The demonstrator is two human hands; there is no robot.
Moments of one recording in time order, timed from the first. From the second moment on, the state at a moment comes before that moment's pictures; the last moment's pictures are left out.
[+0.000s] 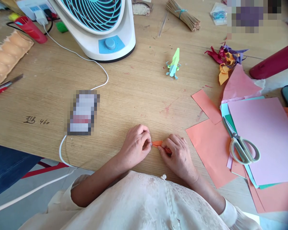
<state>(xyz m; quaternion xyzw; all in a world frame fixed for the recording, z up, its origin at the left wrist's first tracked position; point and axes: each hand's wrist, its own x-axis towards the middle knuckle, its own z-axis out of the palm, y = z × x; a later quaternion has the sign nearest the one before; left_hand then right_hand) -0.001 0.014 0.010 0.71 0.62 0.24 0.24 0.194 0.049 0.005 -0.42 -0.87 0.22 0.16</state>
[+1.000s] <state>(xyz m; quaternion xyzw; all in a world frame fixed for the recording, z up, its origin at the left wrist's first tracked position) -0.026 -0.021 0.003 0.87 0.47 0.13 0.05 0.195 0.049 -0.001 -0.41 -0.87 0.22 0.16</state>
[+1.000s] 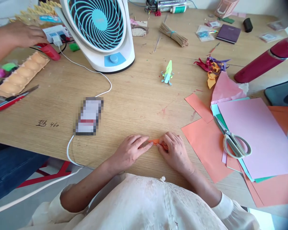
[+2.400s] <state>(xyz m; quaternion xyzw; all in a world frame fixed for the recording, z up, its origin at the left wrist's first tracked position) 0.005 -0.033 -0.010 0.88 0.47 0.04 0.02 0.224 0.063 0.005 -0.32 -0.86 0.36 0.18</state>
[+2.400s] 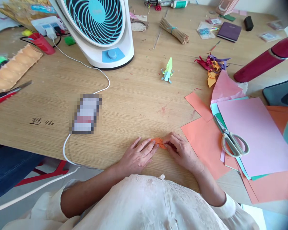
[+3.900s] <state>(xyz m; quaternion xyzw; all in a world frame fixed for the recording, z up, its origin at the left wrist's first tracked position) 0.007 -0.030 -0.002 0.90 0.44 0.01 -0.03 0.224 0.061 0.007 -0.30 -0.89 0.29 0.17</state>
